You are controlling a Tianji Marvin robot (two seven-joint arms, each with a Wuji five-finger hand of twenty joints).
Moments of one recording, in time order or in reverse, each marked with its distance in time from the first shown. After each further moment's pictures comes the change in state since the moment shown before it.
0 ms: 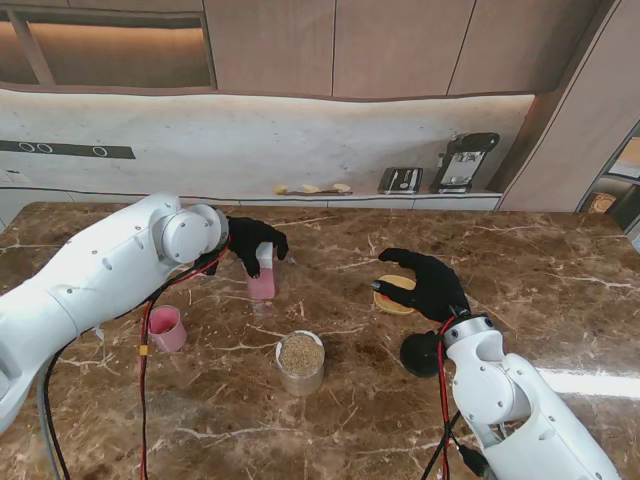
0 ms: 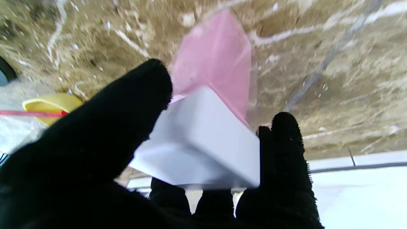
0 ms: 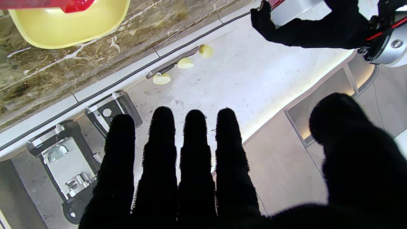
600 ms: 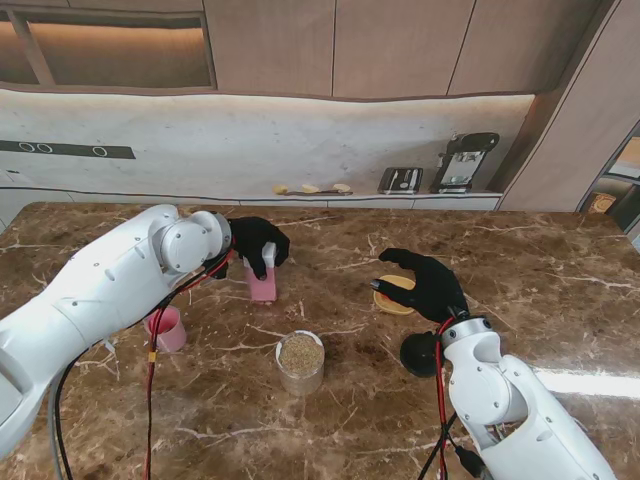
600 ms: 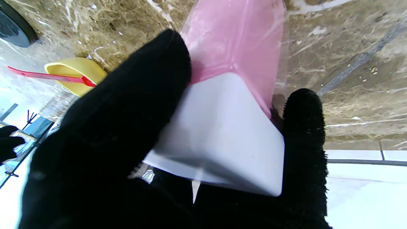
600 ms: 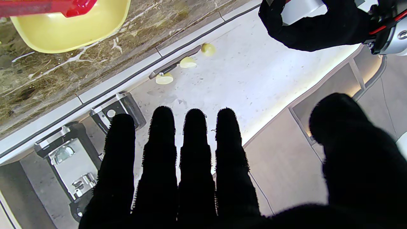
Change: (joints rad) left arm 0.080 -0.030 -0.113 0.021 -0.009 -0.064 0.107; right arm -0.001 -0.004 -0.011 -0.002 0.018 0.028 -0.015; left_hand 0.191 -0.104 -0.184 -0.038 0.442 0.037 0.077 0.008 0.469 0.082 -0.110 0.257 0.427 0.079 -0.187 0.229 0.298 0.147 0.244 -0.143; right_hand 0.000 0.000 0.000 0.000 0.000 0.000 0.000 0.000 0.010 0.001 0.002 0.001 0.000 0.000 0.009 0.000 0.006 0.000 0.011 0.000
